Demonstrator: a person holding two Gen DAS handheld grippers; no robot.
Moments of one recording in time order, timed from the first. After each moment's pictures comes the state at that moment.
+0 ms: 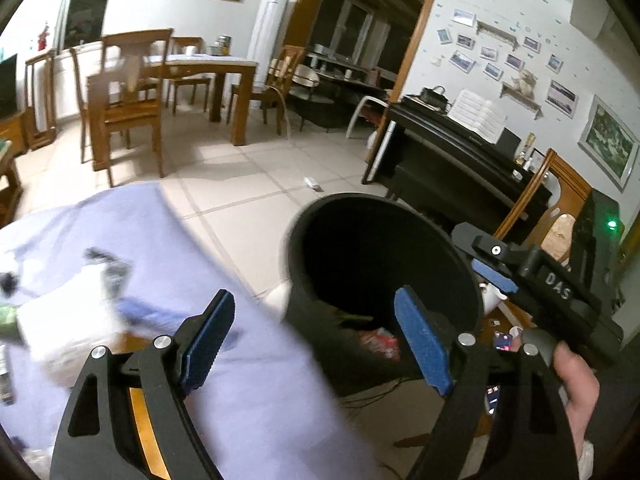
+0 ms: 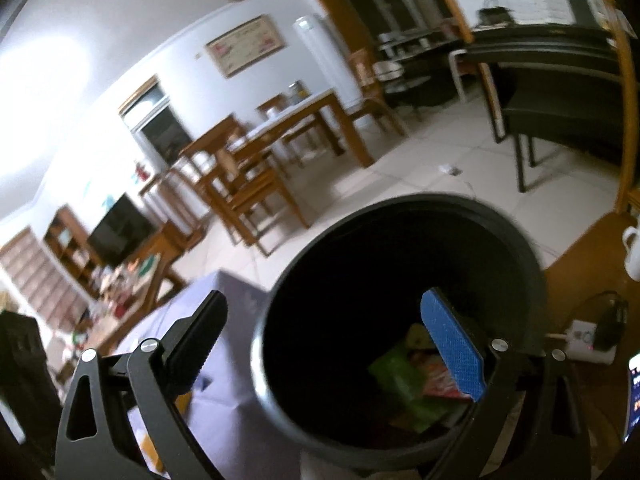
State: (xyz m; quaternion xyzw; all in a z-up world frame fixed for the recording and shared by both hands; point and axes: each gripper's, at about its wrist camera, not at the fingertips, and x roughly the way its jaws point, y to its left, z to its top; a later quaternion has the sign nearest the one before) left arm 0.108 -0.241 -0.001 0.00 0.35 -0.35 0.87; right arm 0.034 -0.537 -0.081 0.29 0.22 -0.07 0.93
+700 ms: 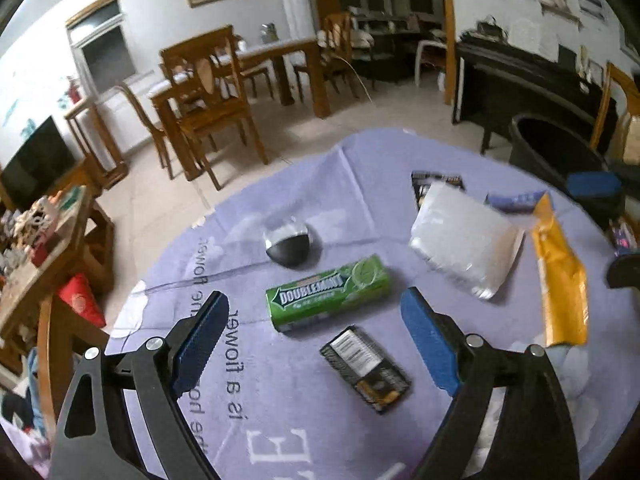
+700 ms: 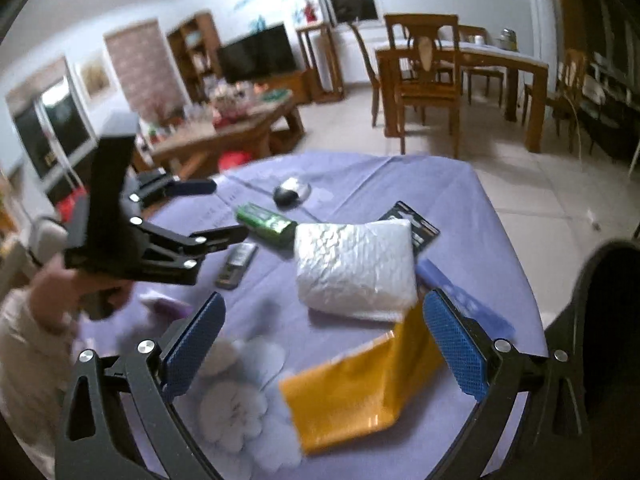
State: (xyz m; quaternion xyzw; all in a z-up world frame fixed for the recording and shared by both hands) left arm 0.204 -0.043 -0.036 0.20 0.35 -0.24 0.88; right arm 0.133 -0.248 -0.050 0.02 0.37 0.20 0.91
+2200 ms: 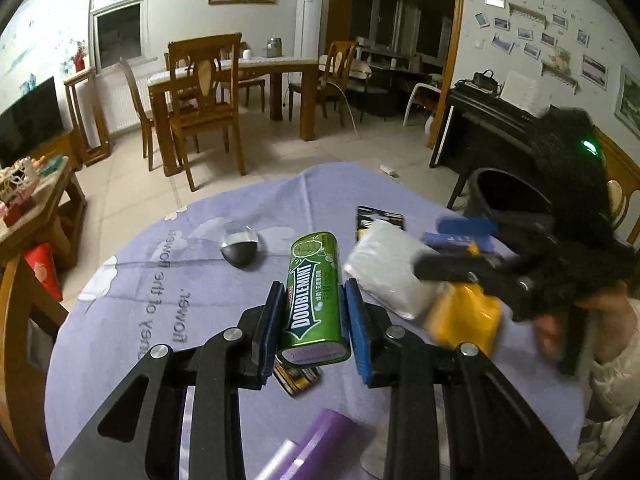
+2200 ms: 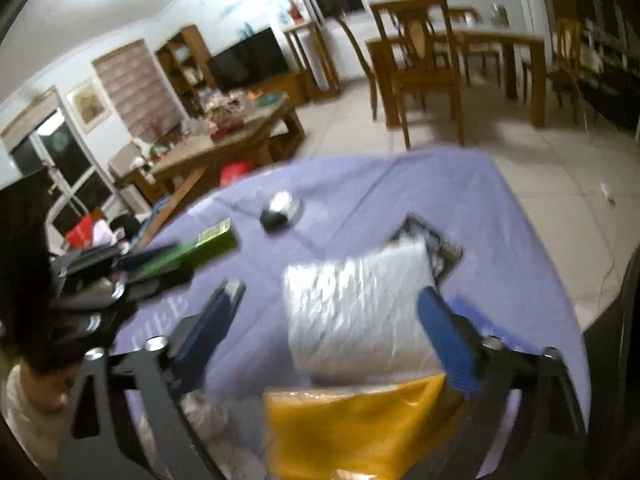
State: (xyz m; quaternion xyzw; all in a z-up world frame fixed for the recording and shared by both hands) left arm 0.161 -0.033 -0.007 0.08 0.35 -0.28 0.89; right arm 0.187 -0.256 -0.064 0.08 0.37 0.20 0.91
